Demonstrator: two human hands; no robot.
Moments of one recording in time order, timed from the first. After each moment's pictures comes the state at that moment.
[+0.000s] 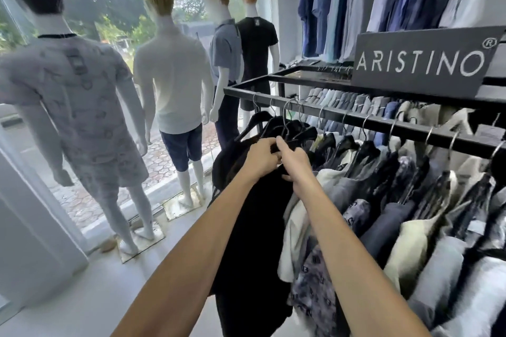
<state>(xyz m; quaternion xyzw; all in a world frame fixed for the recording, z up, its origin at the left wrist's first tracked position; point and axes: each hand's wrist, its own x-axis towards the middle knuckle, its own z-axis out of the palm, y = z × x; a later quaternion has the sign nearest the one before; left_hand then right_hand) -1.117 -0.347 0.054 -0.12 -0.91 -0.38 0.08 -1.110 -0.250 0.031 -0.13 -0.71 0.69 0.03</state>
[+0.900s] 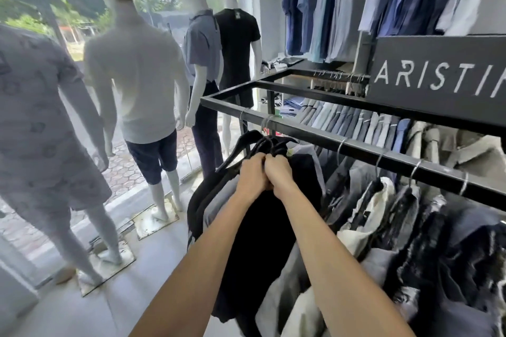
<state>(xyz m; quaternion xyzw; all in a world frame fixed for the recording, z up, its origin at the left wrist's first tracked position) -1.313 -0.342 0.000 -0.09 -0.92 -0.37 0.13 -1.315 -0.270 0.009 -0.19 -0.73 0.66 0.03</state>
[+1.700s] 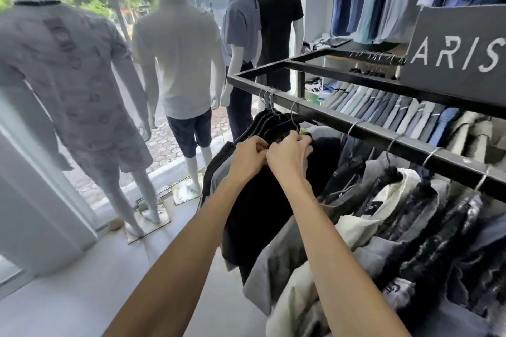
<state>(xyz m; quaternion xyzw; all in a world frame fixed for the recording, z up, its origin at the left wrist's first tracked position) -1.290 -0.371 0.001 -0.03 -0.91 -0.38 0.16 -1.258 -0.269 0.027 -0.11 -0.89 0.43 0.13</state>
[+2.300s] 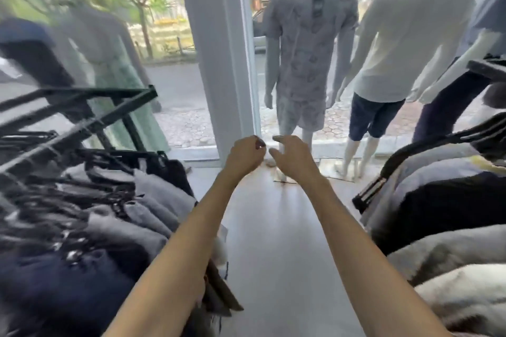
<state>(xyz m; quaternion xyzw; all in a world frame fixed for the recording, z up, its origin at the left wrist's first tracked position) -0.954 -0.616 0.000 0.36 -0.87 -0.25 0.23 -1.044 -0.504 0.000 0.45 -0.80 0.40 -0.09</state>
